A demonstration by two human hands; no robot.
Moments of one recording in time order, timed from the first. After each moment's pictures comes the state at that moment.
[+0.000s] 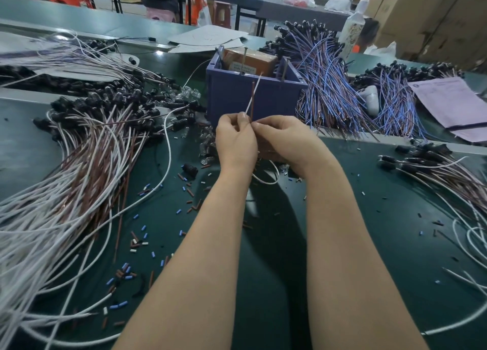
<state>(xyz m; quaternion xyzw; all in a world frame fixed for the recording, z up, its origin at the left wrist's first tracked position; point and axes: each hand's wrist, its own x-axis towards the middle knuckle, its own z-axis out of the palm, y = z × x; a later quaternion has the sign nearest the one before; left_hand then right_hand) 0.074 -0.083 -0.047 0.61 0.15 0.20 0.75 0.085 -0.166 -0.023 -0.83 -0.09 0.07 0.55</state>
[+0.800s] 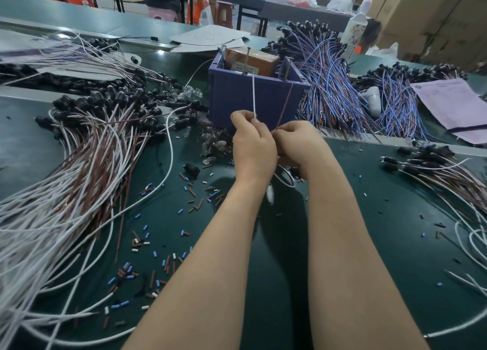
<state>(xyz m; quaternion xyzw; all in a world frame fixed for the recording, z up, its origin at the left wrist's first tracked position) 0.063 -0.102 -0.046 0.69 0.08 0.25 0.67 0.081 -0.171 -0.019 -0.82 0.03 0.04 0.57</state>
